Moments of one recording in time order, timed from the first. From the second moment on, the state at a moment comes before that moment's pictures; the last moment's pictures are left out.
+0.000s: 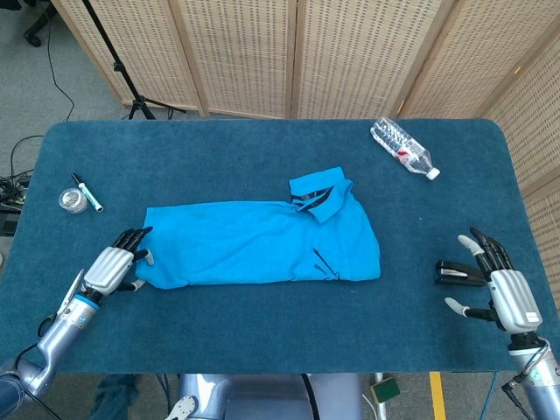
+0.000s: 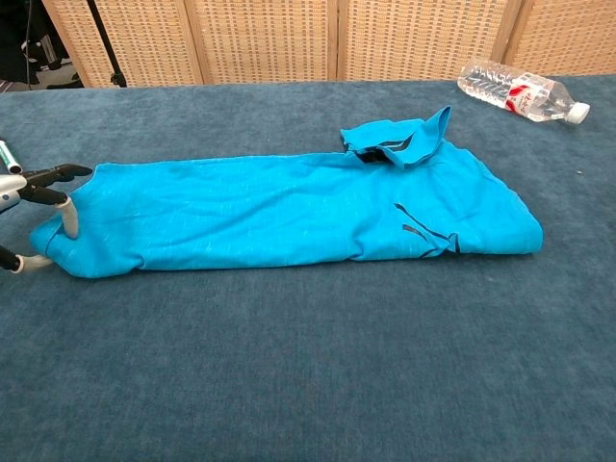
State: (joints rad) left arm -0.46 -1.68 0.08 -0.69 1.64 1.20 -0.57; right arm 0.19 -1.11 0.06 -1.55 -1.56 1.44 0.42
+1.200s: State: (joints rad) left arm -0.47 -1.63 0.09 -0.68 1.63 1.19 -0.56; right arm 0.18 -1.11 0.05 -1.55 -1.57 1.43 0.41
